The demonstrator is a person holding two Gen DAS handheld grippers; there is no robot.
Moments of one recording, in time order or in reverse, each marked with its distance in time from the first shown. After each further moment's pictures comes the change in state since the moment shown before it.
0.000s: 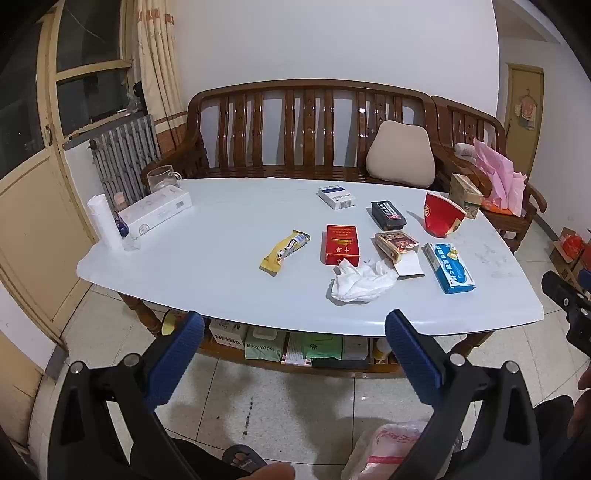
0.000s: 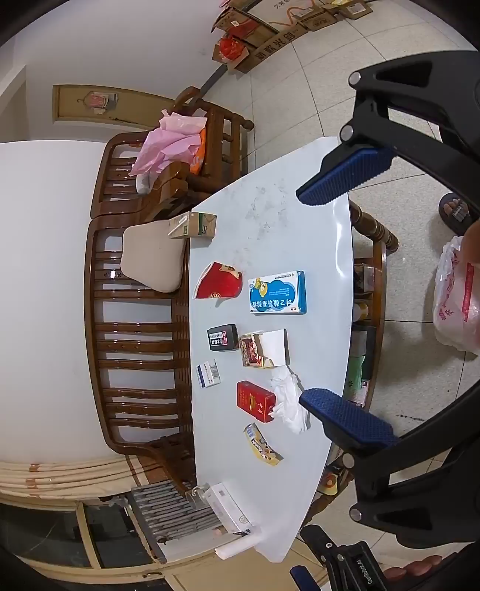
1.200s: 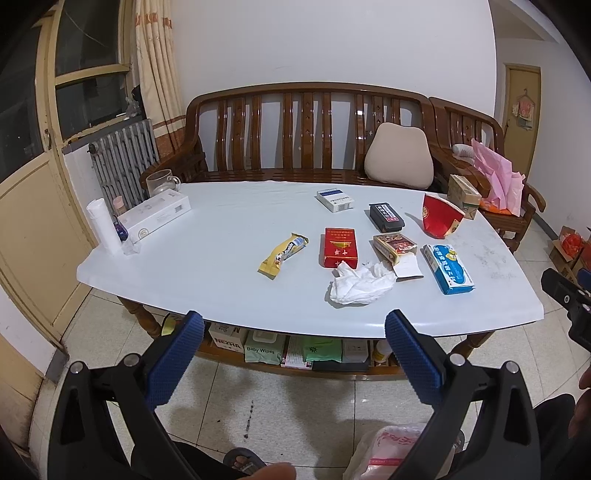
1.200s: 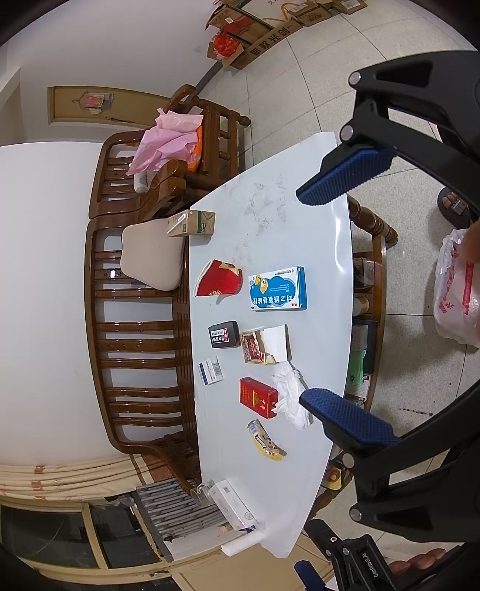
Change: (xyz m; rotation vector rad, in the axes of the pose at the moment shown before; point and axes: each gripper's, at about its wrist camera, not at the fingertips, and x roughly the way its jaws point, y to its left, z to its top) left arm -0.001 0.002 0.002 -0.001 -0.014 -0.008; right arm -0.003 -0.001 0.001 0.021 -0.008 0.016
